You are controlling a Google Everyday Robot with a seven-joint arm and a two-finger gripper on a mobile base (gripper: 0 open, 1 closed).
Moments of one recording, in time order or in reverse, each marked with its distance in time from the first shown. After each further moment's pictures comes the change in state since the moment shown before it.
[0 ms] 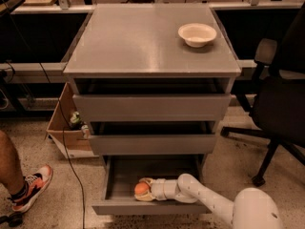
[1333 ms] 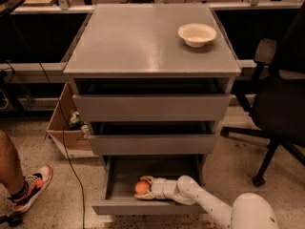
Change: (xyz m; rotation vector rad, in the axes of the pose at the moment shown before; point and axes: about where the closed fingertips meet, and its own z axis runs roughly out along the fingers) arm 0.014 -0.027 0.008 0.107 -0.011 -0.092
